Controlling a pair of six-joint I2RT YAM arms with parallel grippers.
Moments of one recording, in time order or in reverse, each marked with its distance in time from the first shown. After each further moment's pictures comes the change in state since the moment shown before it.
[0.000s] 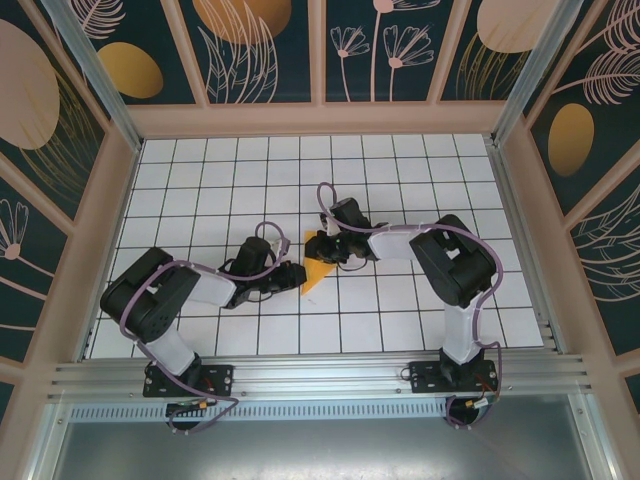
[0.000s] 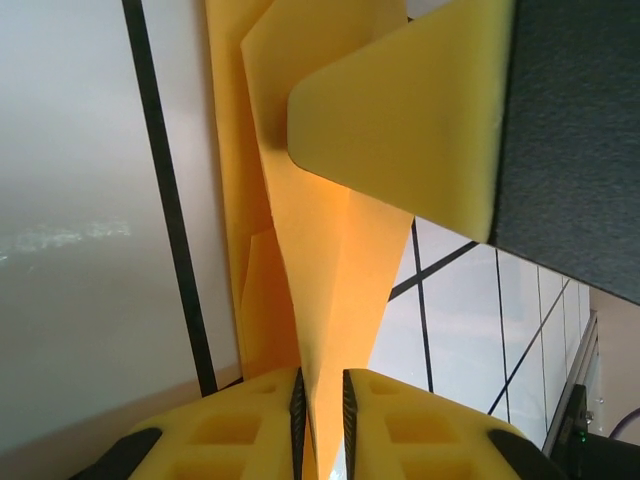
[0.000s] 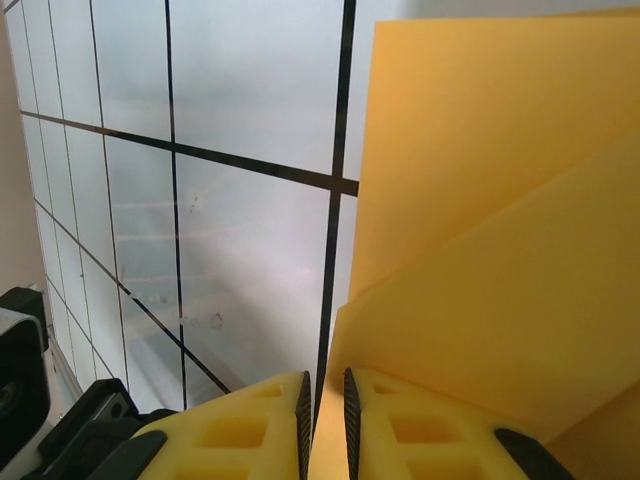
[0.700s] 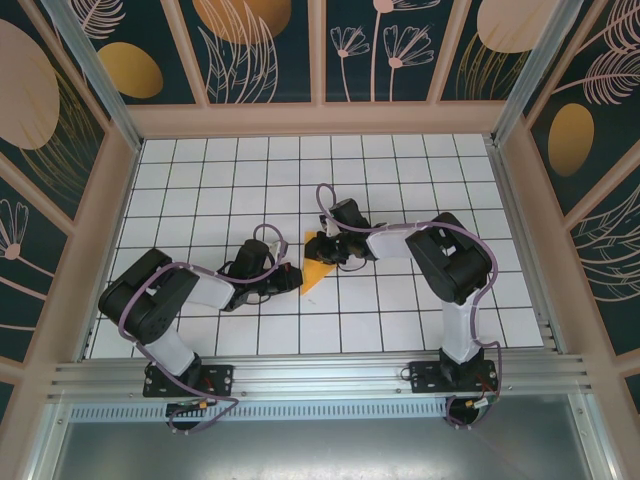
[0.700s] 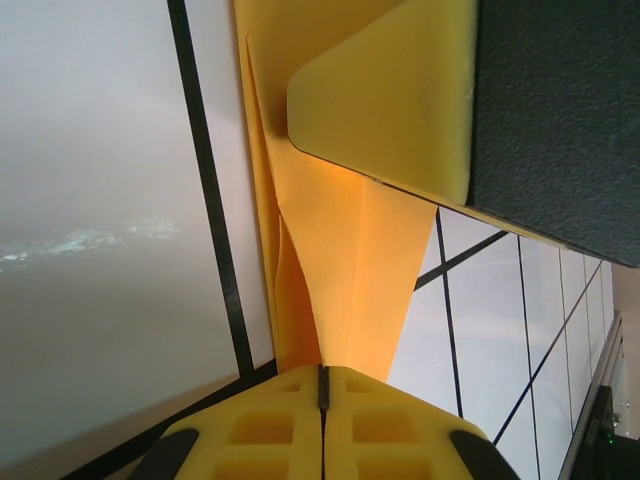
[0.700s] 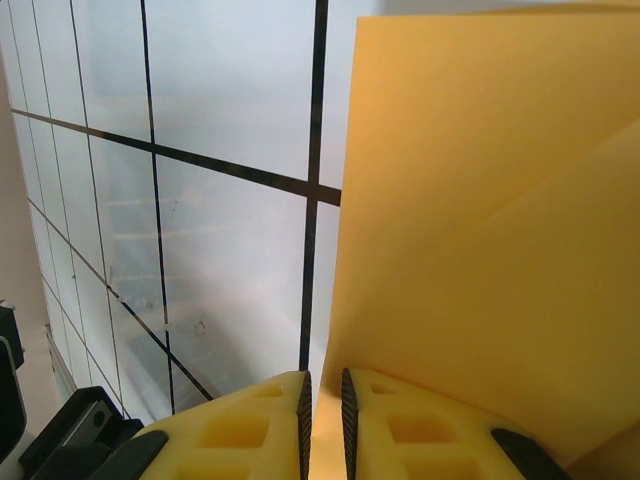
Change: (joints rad) left arm -0.001 -0.012 -0.022 -0.003 -0.026 0.027; right arm -0.005 0.033 0.008 0.014 -0.015 0.000
